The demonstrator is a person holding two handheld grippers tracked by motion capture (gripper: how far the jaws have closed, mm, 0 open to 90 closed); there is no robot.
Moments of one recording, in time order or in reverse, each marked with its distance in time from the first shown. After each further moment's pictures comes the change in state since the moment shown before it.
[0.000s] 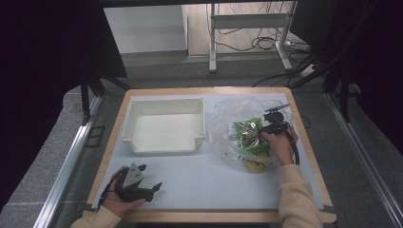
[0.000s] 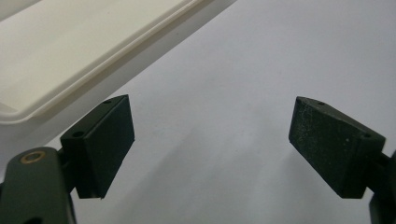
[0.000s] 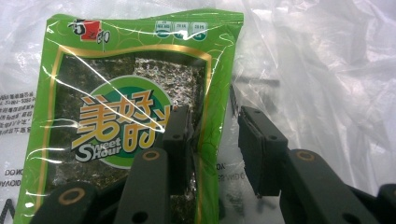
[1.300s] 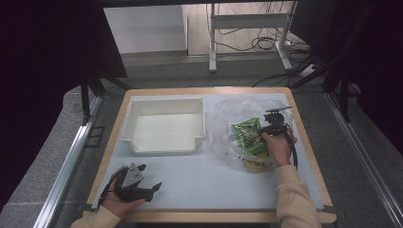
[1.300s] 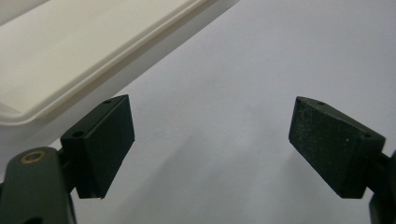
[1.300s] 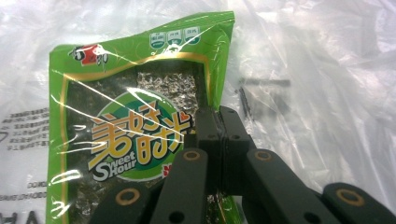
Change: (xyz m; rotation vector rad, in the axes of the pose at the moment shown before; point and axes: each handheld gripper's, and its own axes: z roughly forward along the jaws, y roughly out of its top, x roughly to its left) left arm 0.001 0.000 -0.001 -0.006 0.001 0.002; right arm 0.002 -0.005 -0.001 -0.047 0.048 0.069
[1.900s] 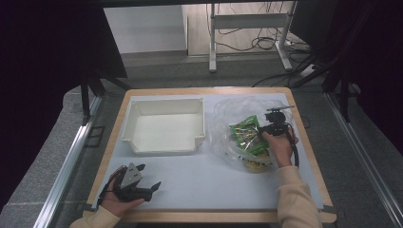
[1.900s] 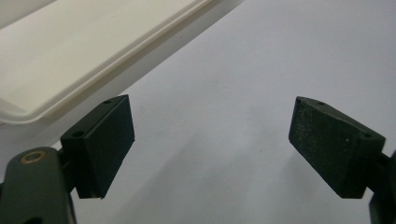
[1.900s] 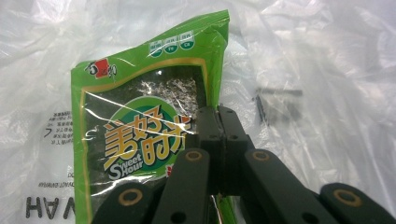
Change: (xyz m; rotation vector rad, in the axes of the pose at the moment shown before) left arm 0.002 0.000 -0.002 -0.008 0.003 -0.003; right arm 0.003 0.000 -0.016 -0.051 0.052 -0.018
